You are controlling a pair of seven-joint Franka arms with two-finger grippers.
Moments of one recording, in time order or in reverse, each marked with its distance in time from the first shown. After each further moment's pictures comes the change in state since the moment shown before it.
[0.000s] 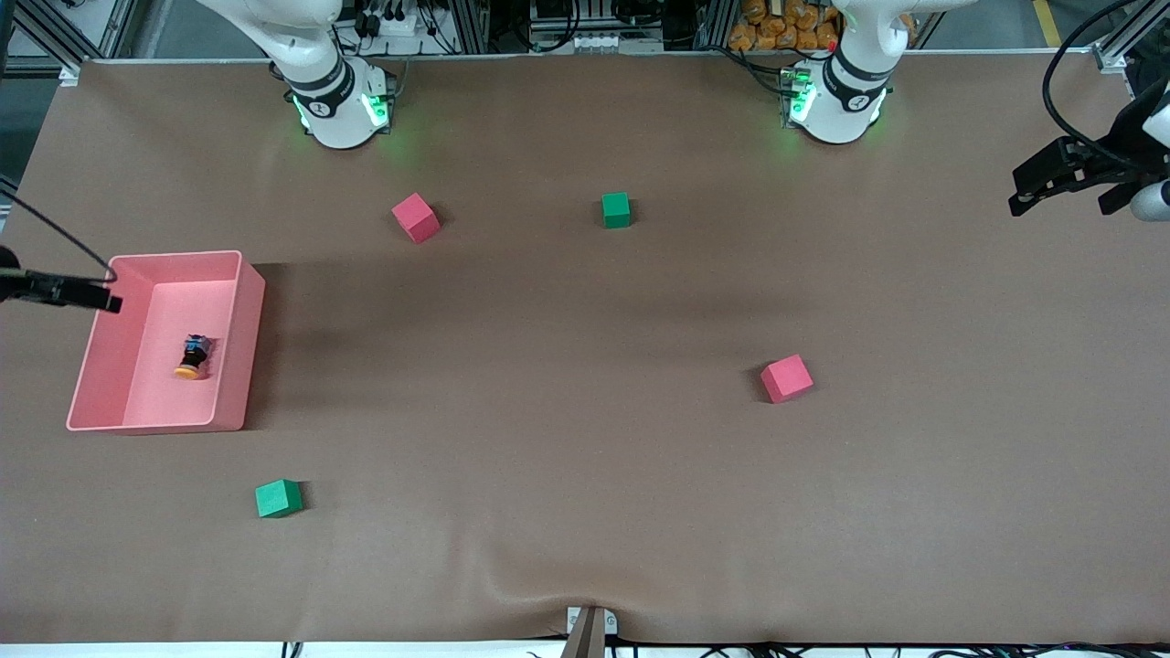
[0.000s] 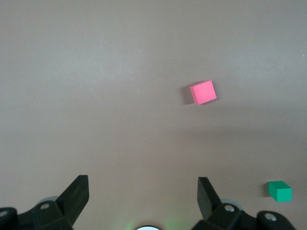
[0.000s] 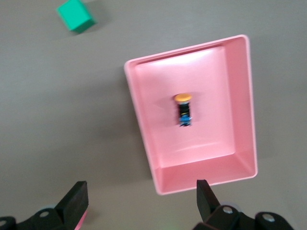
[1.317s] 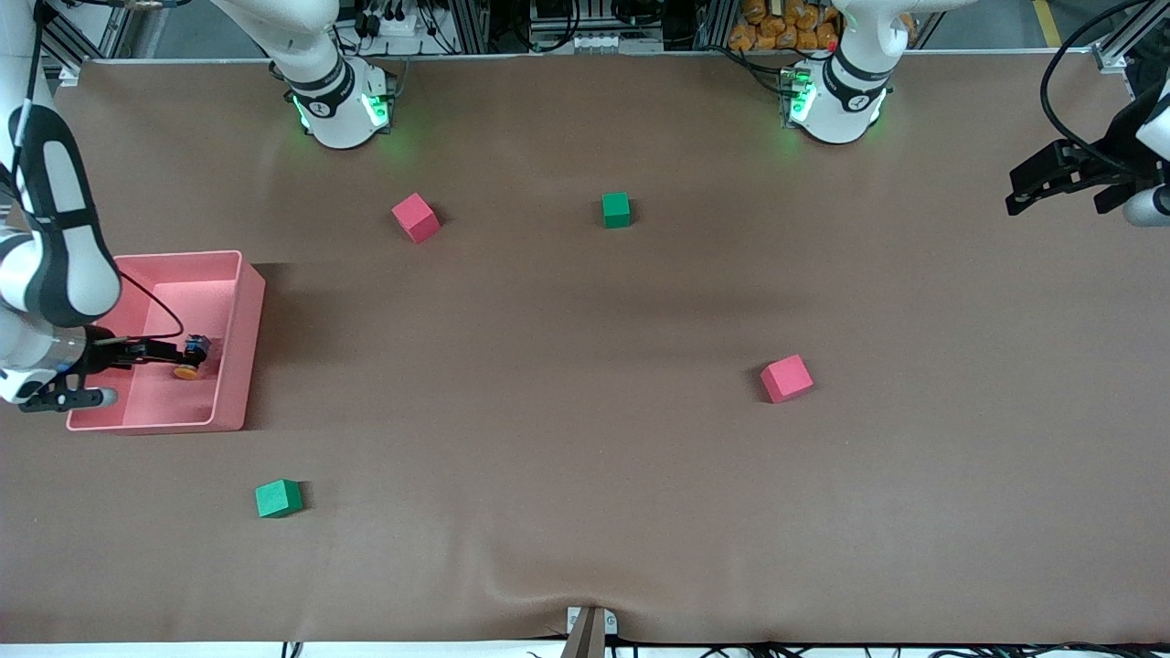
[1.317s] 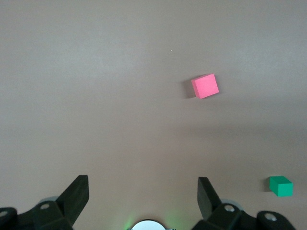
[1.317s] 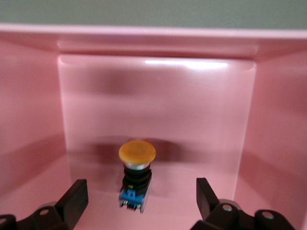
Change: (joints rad) left arm 0.002 0.008 0.000 -0.006 0.000 -0.020 0.000; right arm -0.148 0.262 -0.001 -0.316 -0.012 0.603 -0.396
